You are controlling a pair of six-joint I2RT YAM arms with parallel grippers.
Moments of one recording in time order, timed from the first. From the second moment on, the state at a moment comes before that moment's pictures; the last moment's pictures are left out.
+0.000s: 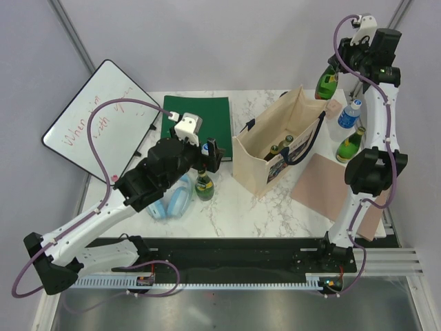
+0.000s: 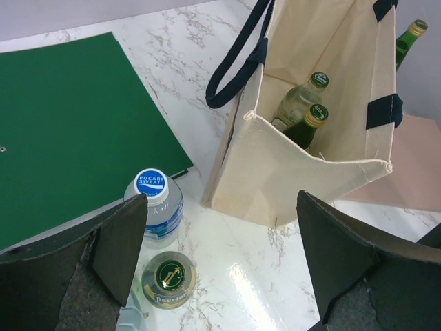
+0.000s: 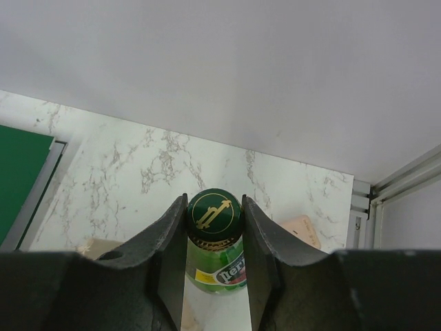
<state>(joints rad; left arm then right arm) -0.86 1.02 1.07 -0.28 -0.30 -0.27 -0.21 2.05 2.31 -0.56 -0.46 -0.14</state>
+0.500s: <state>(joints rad) -0.86 1.06 1.09 -0.28 -0.28 -0.27 -0.18 2.22 2.29 -0.48 -0.43 -0.15</state>
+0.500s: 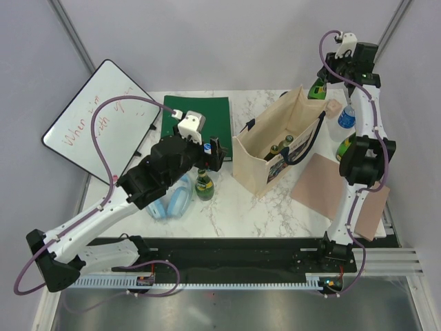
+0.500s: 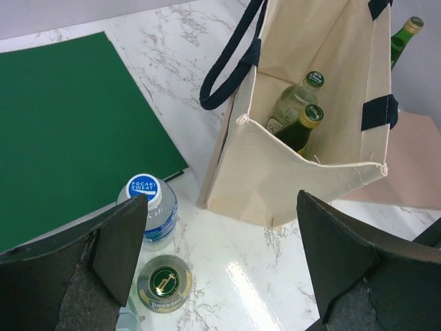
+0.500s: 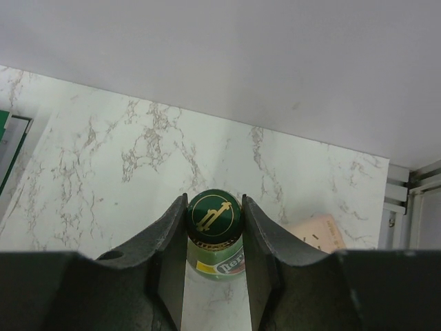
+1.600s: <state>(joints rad) -0.86 1.25 1.32 -0.28 -0.15 -0.27 -0.13 2.21 2.07 -0.34 -0.40 -0.25</state>
